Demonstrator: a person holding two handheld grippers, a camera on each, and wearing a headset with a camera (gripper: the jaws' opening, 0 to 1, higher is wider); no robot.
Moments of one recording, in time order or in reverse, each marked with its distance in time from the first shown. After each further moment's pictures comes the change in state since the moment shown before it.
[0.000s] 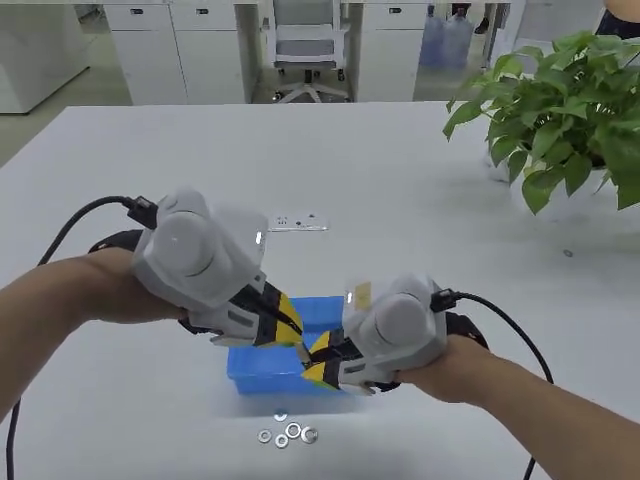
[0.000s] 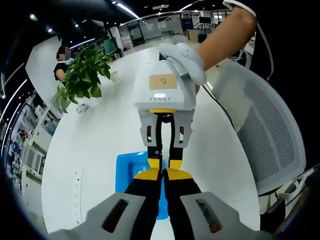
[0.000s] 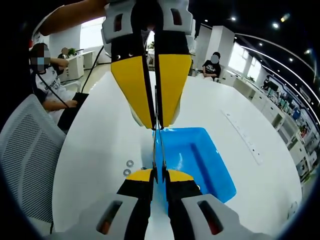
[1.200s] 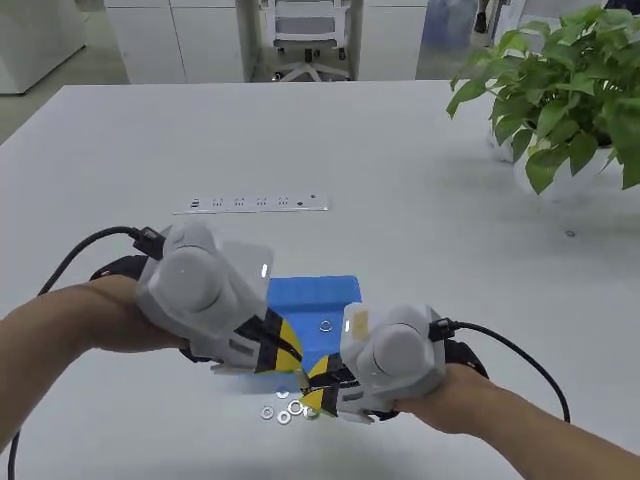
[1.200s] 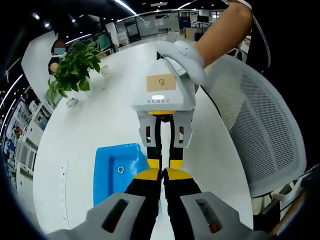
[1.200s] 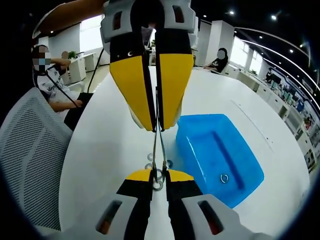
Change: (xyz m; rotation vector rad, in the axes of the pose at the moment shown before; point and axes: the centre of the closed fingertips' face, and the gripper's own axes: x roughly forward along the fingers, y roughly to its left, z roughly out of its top) left arm 0.021 -0.038 -0.017 -0.019 0.024 -0.059; right arm 0.018 0.041 -0.022 0.050 0.014 0.043
